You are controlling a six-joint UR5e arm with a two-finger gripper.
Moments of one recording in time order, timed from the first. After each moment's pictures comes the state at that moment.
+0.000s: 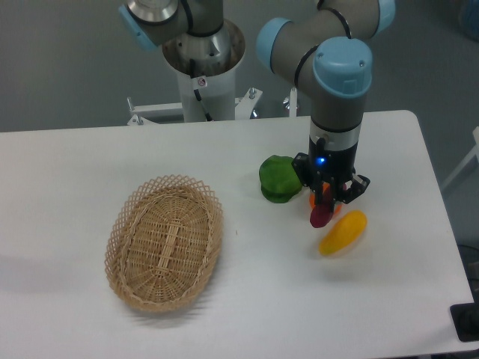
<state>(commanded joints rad) 2.60 -1.83 -1.63 -1.03 1.51 1.20</state>
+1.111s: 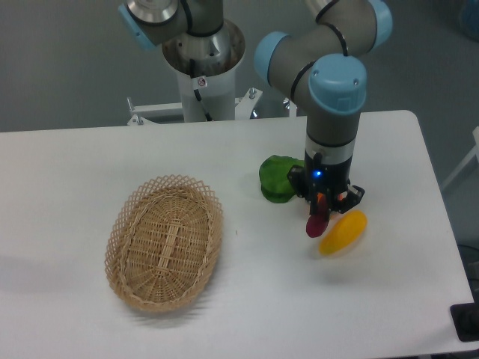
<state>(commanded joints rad) 2.54 -1.92 -1.63 -0.92 1.51 0.98</state>
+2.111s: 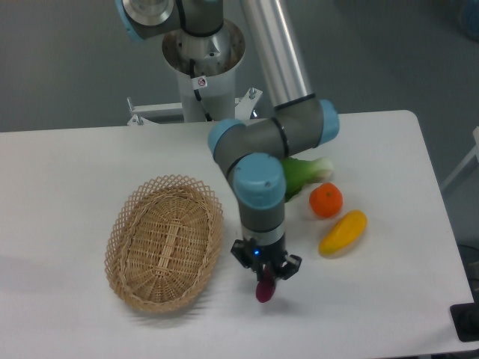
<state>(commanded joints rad) 2.33 -2.15 -1.62 -0.71 1.60 0.76</state>
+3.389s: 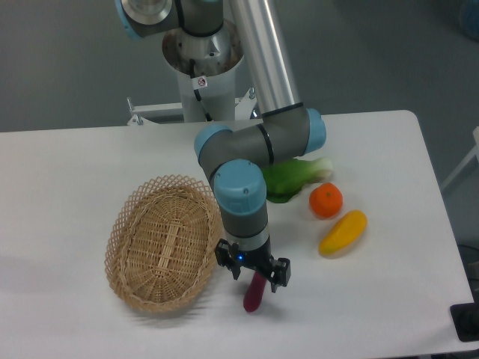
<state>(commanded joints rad) 2.34 -2.07 -1.60 -0.71 1.60 0.76</state>
